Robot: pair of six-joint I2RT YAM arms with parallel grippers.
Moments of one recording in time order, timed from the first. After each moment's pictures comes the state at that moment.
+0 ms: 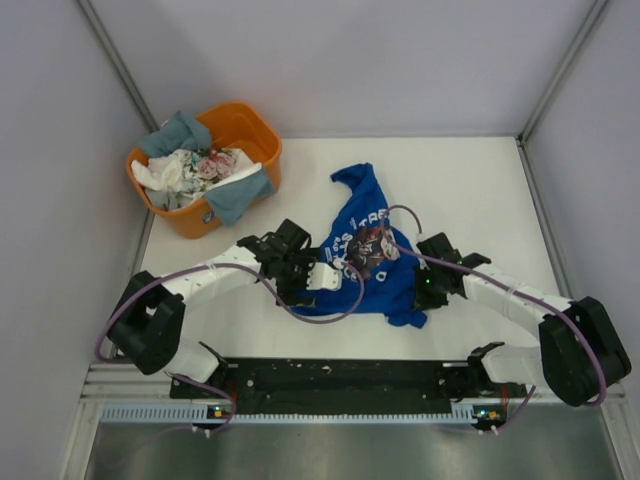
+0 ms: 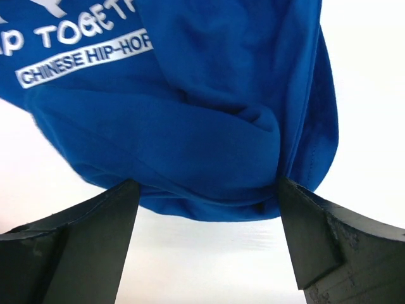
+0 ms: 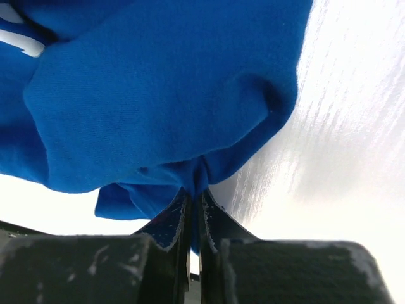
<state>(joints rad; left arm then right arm) -0.67 1.44 0.89 -0.59 0.27 0.98 0.47 1.24 0.60 -0.57 -0.11 0.50</state>
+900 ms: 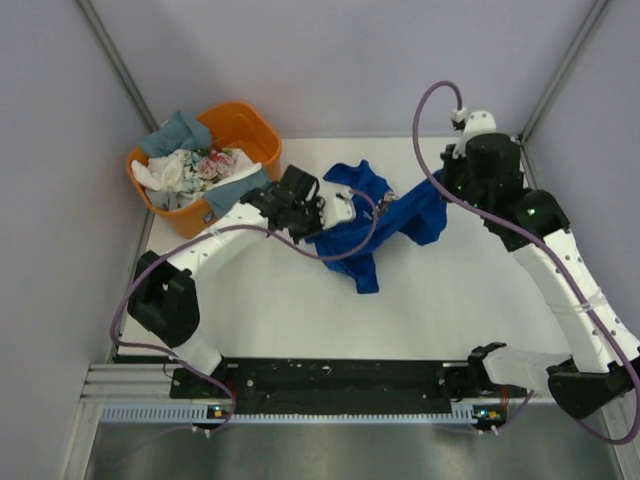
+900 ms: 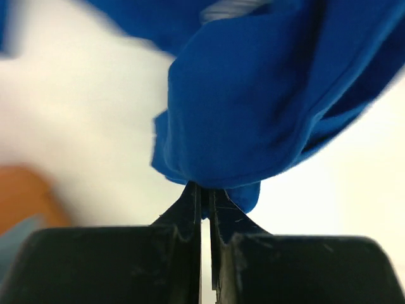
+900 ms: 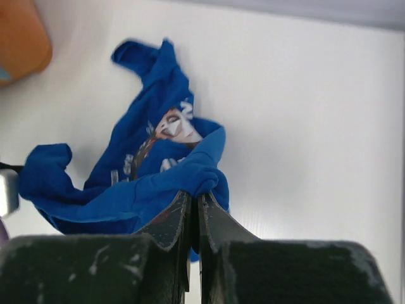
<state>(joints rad) -0.63 1.62 1.24 -0.68 0.25 0.78 0.46 1.17 1.41 -0.75 0.24 0.16</state>
